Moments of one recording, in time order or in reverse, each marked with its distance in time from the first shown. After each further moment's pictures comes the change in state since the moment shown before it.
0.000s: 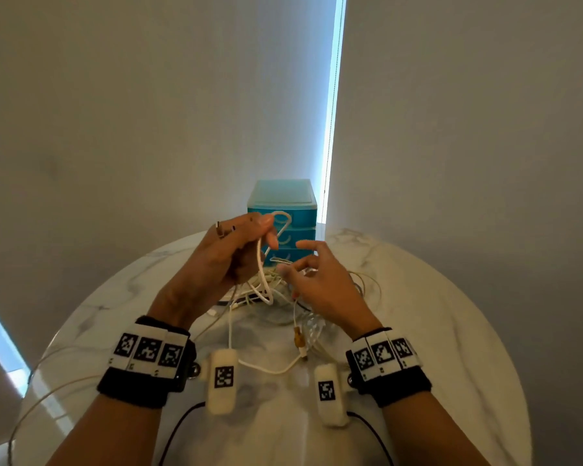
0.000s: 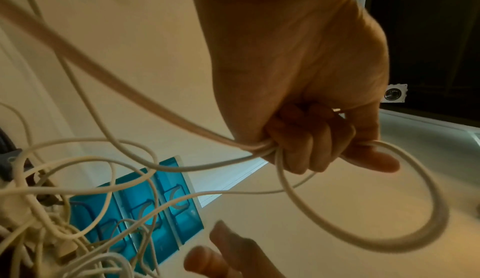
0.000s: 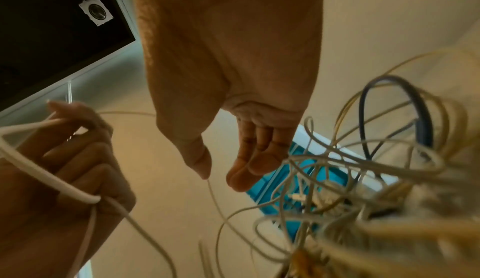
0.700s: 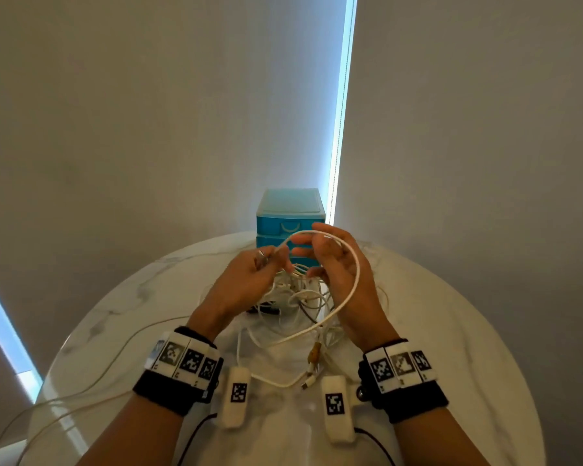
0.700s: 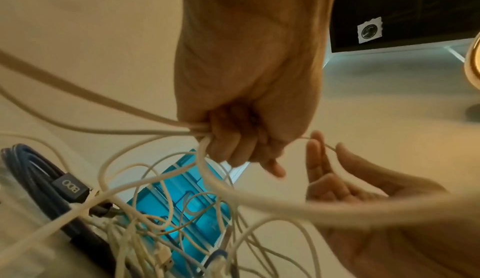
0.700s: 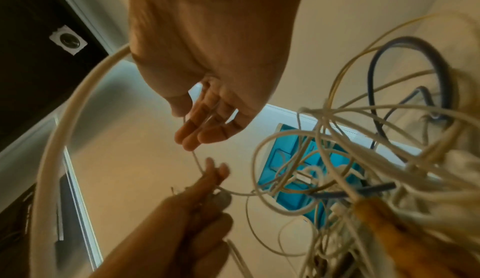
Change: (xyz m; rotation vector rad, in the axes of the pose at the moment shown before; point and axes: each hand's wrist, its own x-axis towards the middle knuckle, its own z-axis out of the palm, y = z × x) left_hand 0.019 -0.048 -0.001 0.628 0.178 -0.159; right_hand -0.012 -0.031 -0.009 0.535 0.080 -0.242
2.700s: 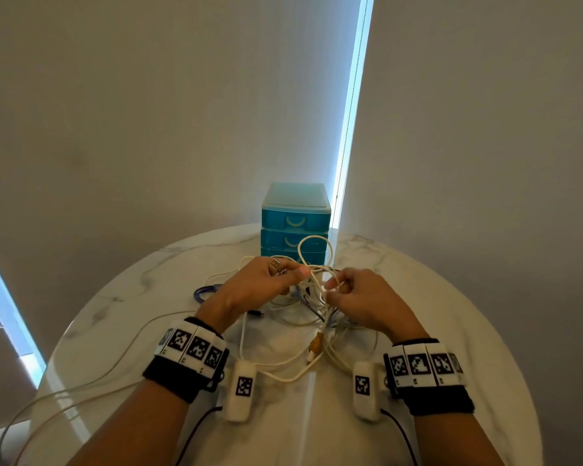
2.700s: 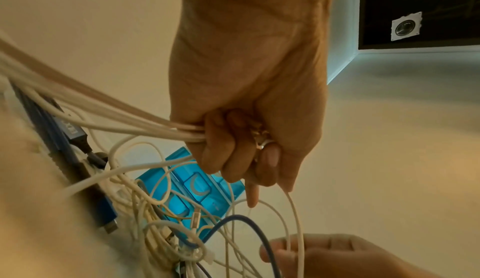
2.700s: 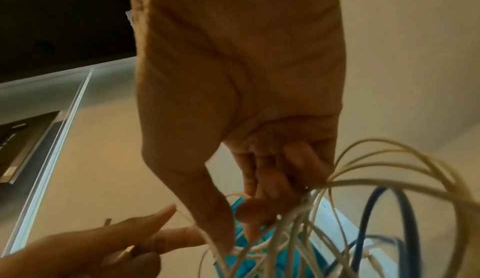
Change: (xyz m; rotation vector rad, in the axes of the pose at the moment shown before) left_hand 0.010 -0.023 0.014 -0.076 -0.174 -0.054; right_hand 0.002 0.015 -0.050 -0.974 -0.185 0.390
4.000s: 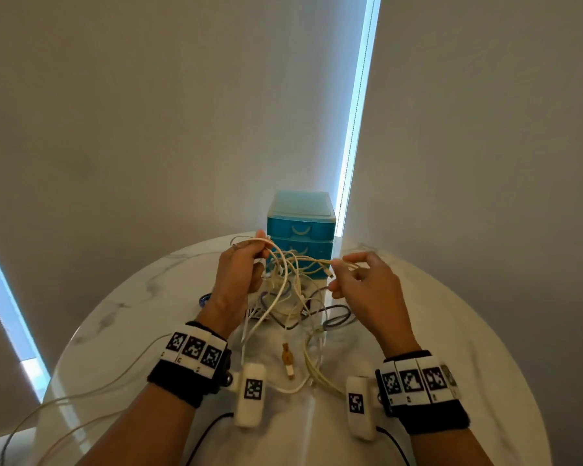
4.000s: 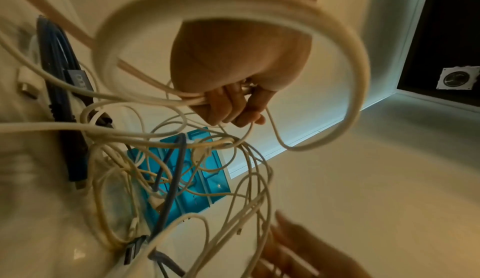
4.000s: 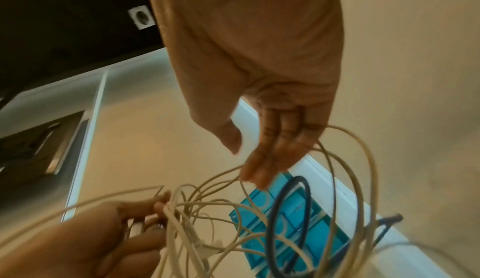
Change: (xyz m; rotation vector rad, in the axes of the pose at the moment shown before) left_hand 0.006 -0.002 -0.018 -0.670 0.499 -0.101; right_hand 0.002 -0.017 0.009 0.382 0.378 -0.049
